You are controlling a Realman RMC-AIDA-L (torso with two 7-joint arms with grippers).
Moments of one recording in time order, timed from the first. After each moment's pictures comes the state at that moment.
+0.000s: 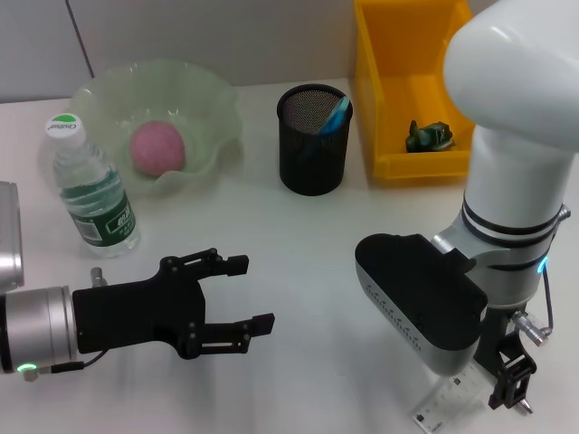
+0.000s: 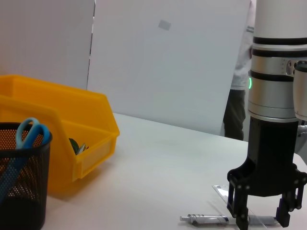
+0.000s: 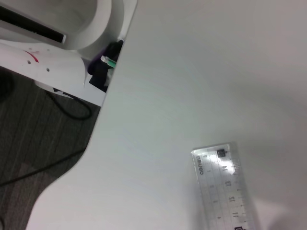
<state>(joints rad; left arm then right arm) -0.48 -2.07 1.07 0.48 1.70 1.51 -1.10 0.79 2.09 -1.80 -1.16 -2.65 -1.83 1.80</state>
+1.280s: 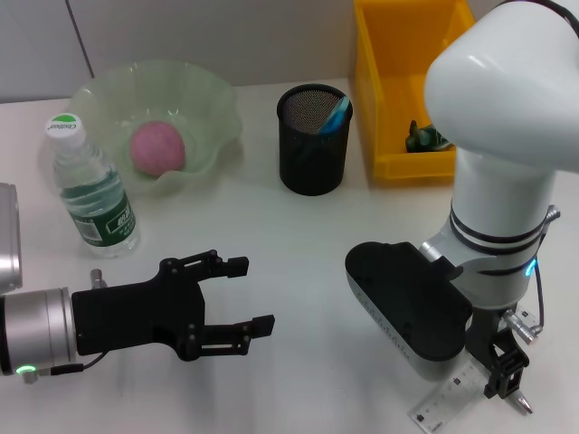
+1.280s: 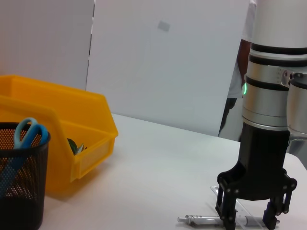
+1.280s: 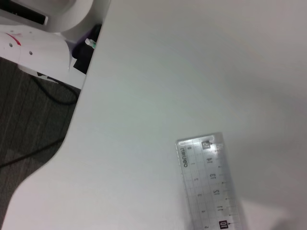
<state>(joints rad) -0.48 -2.07 1.07 0.48 1.70 1.51 -1.10 0.80 2.09 -1.87 -1.15 -2.67 -1.78 1.85</state>
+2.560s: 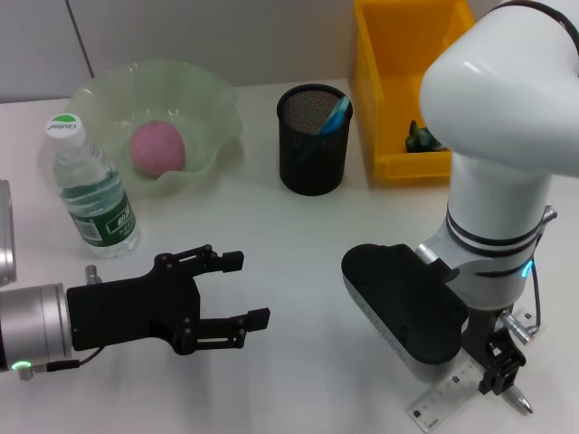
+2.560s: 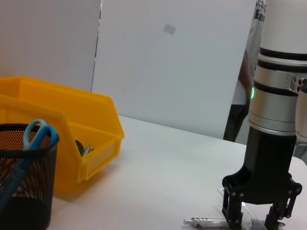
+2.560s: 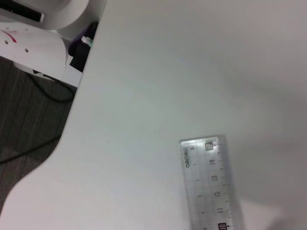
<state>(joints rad) -0.48 -2.06 1.05 0.48 1.70 1.51 -1.12 0.80 2.09 -1.89 -1.16 -2.67 -1.77 1.86</state>
